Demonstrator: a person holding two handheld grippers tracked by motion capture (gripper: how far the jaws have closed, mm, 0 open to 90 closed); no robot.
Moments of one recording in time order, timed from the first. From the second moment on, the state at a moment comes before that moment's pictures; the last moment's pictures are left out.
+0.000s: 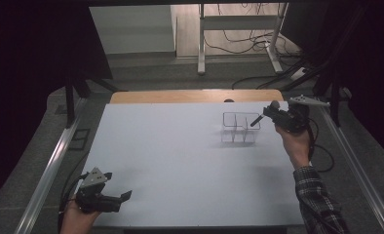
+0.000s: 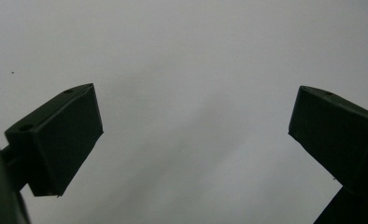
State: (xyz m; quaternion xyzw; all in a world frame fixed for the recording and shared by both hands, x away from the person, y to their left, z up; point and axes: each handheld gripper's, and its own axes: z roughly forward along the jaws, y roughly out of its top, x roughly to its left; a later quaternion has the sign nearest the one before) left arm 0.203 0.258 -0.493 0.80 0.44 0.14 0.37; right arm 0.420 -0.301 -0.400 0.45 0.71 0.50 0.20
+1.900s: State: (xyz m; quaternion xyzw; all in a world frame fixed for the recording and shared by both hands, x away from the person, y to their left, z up) left arm 0.204 0.257 -0.494 0.81 0.44 0.14 0.37; right arm 0.432 -0.278 -0.441 0.44 0.75 0.45 0.22
